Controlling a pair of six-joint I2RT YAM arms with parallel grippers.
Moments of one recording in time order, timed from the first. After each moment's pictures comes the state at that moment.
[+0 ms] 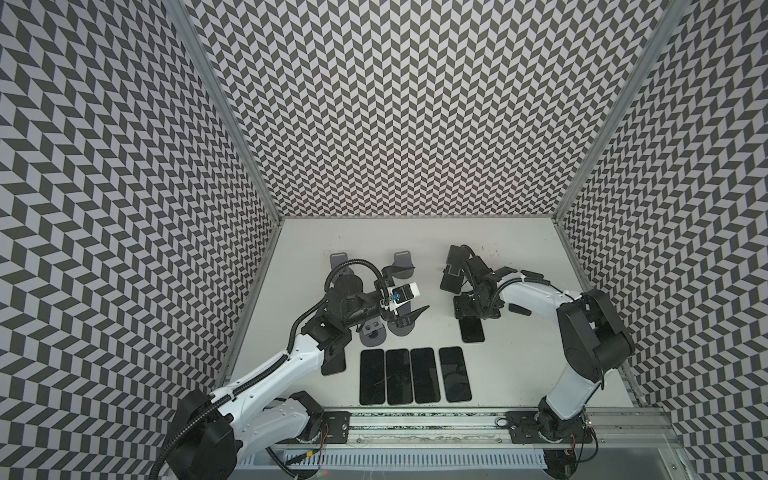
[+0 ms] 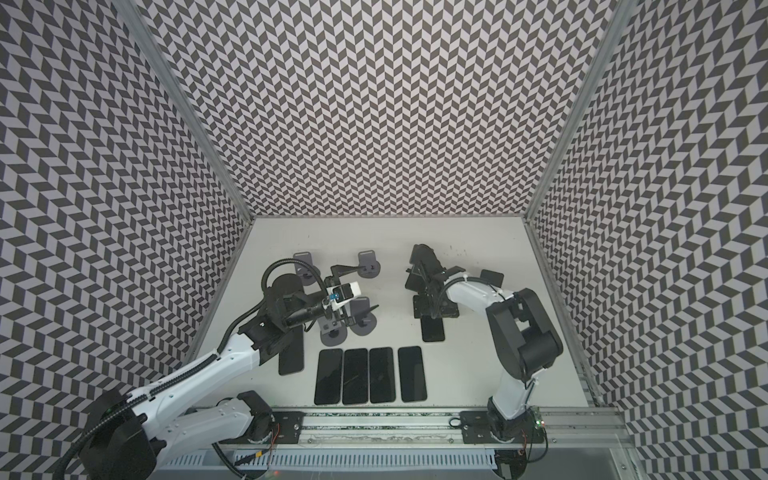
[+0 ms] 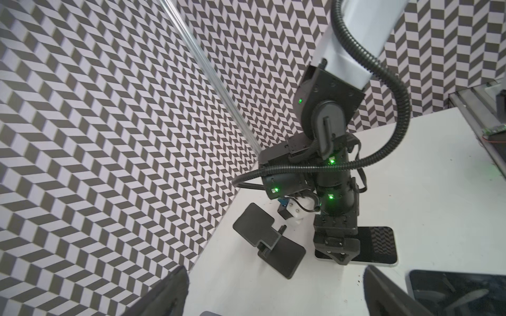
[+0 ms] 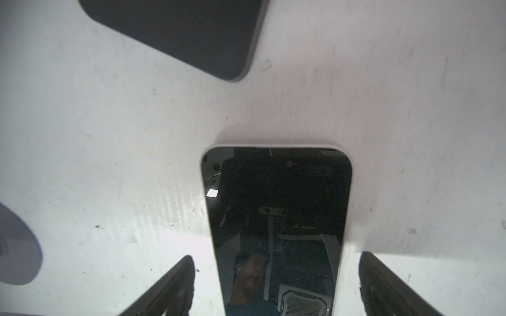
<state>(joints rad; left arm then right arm) -0.64 1.05 0.67 0.29 0.45 0.56 0.45 1.74 1.09 -0.72 -0.03 0.43</state>
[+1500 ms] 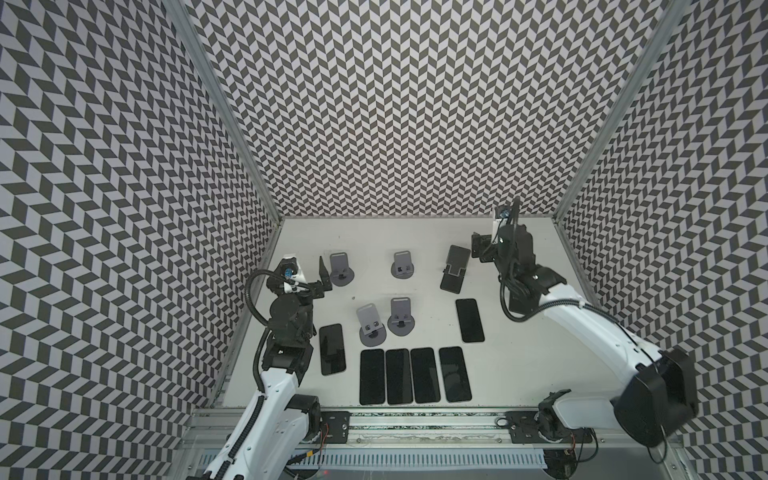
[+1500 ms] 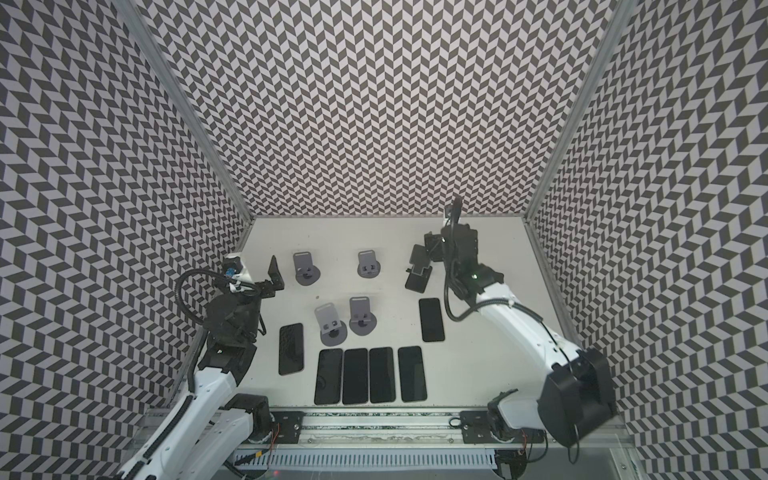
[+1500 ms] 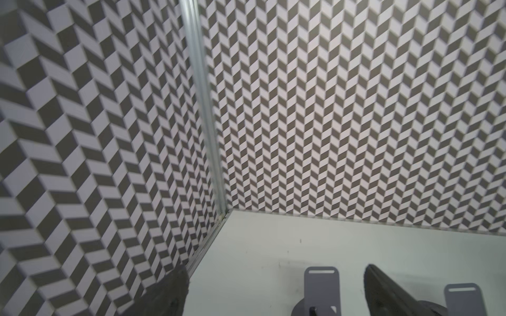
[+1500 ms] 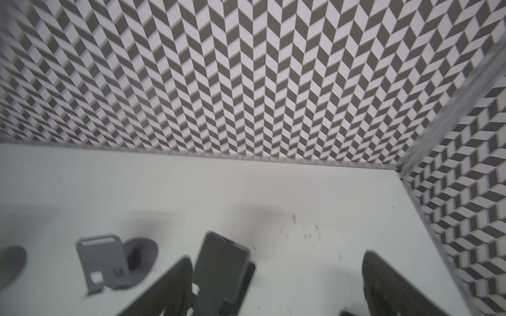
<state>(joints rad) -0.09 0.73 0.39 0.40 -0.29 0.02 0.42 1.28 0.97 0.03 0.44 -0.01</state>
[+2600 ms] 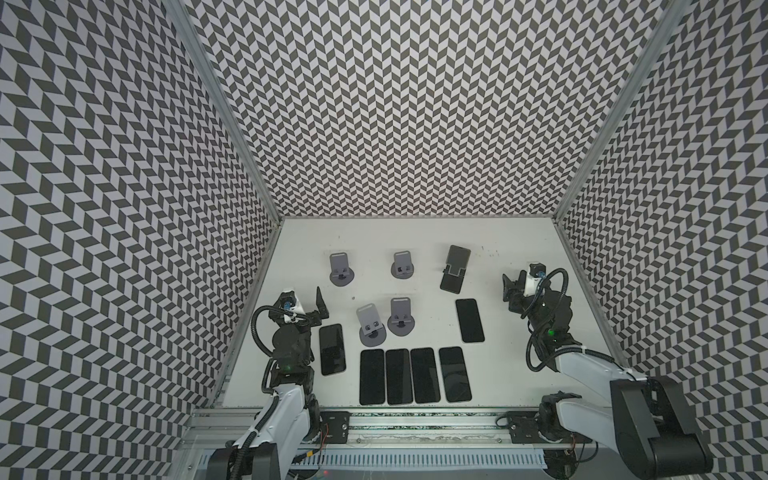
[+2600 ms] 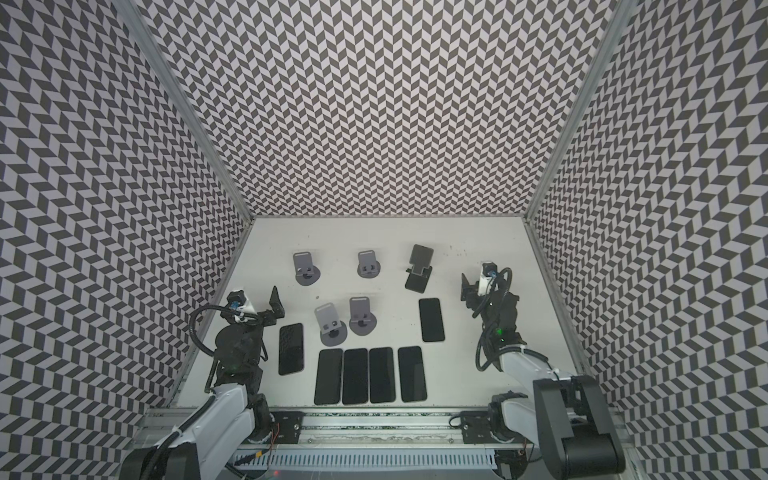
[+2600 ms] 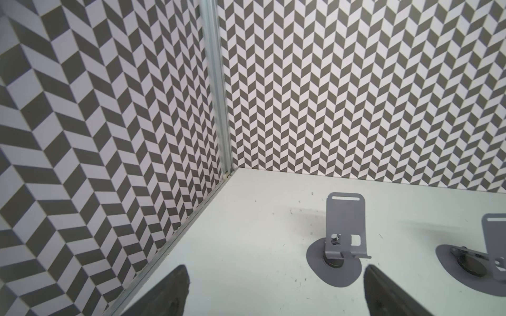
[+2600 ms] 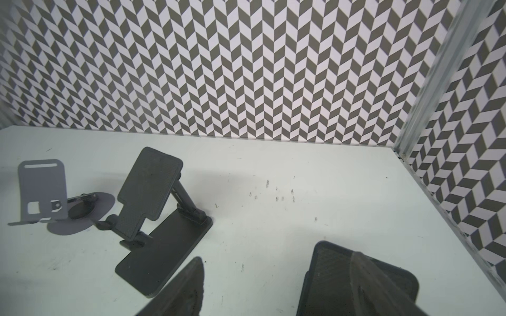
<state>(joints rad) 0.07 0.84 0.03 0.82 -0.08 0.00 0.08 1.20 0.28 0.76 -0.02 -0.04</state>
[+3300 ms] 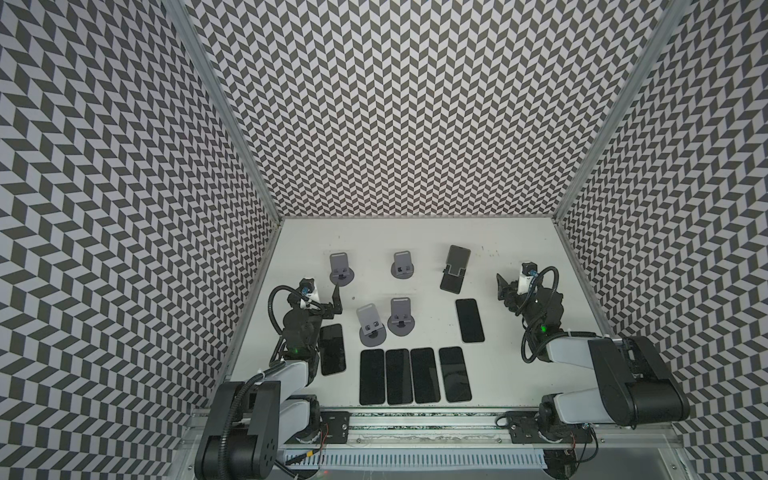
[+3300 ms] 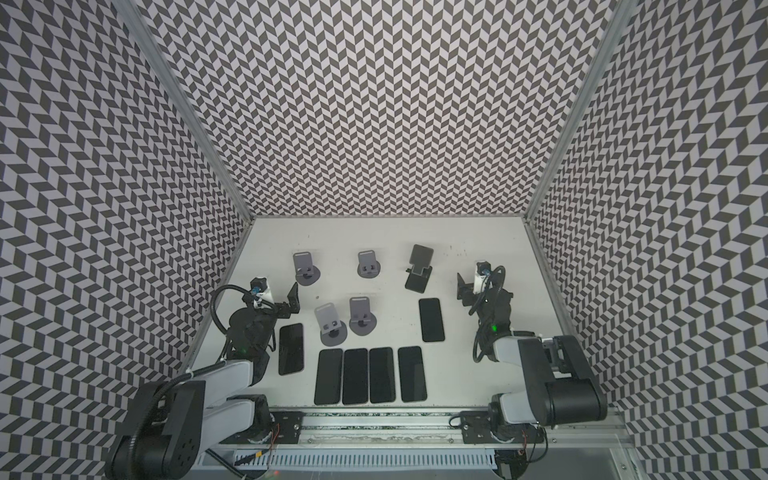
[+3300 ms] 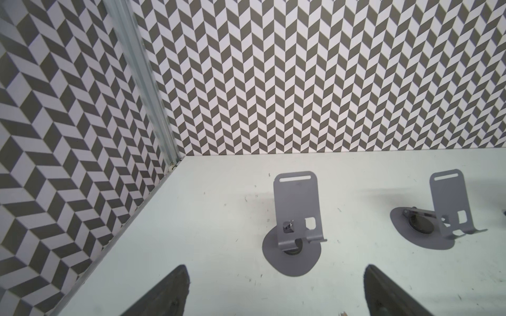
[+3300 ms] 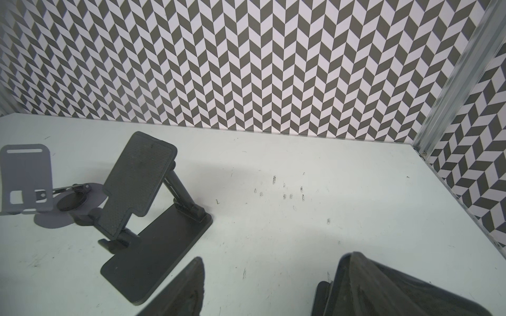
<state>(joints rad) -0.02 1.20 0.15 0.97 0.04 0.03 0.08 1.43 0.30 0.97 -0.06 -0.05</state>
